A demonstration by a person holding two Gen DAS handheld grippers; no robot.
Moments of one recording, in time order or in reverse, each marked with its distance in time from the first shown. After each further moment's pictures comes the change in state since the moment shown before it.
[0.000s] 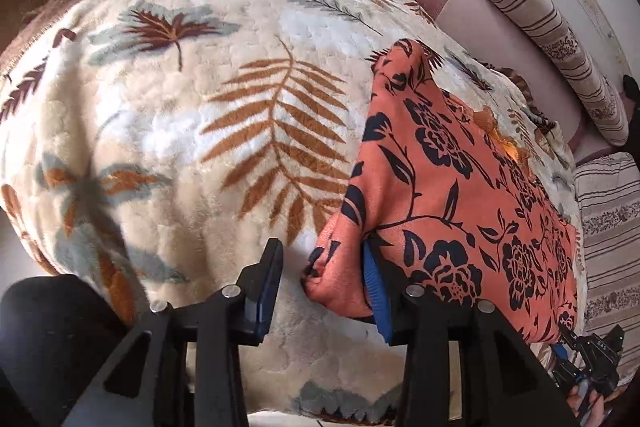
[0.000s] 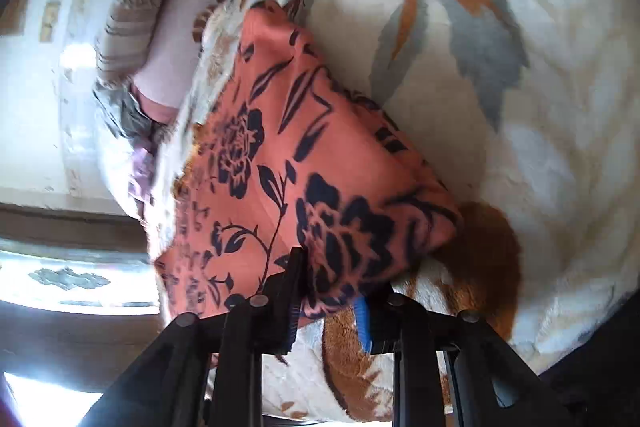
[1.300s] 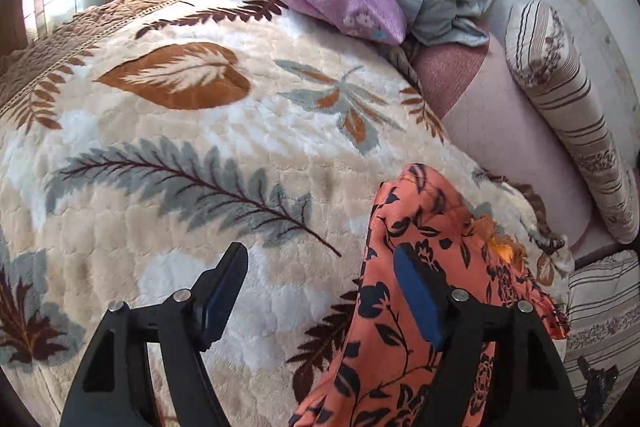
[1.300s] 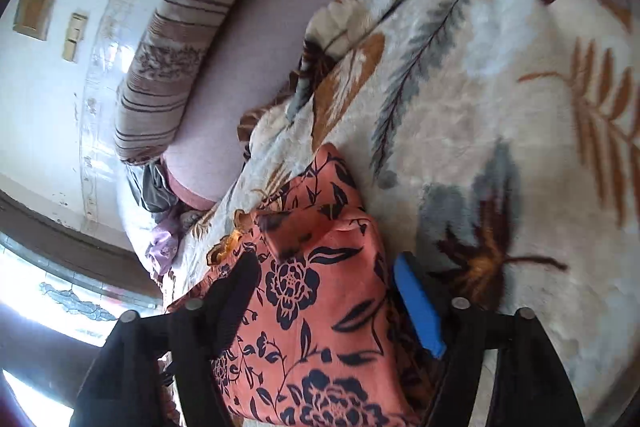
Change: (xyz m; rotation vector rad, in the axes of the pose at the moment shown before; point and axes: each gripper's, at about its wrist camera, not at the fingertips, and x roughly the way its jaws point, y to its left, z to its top) left arm 0.099 -0.049 0.226 -0.077 -0.098 -0.106; right arm 0.060 0.113 0.195 -0.177 -0.200 0.072
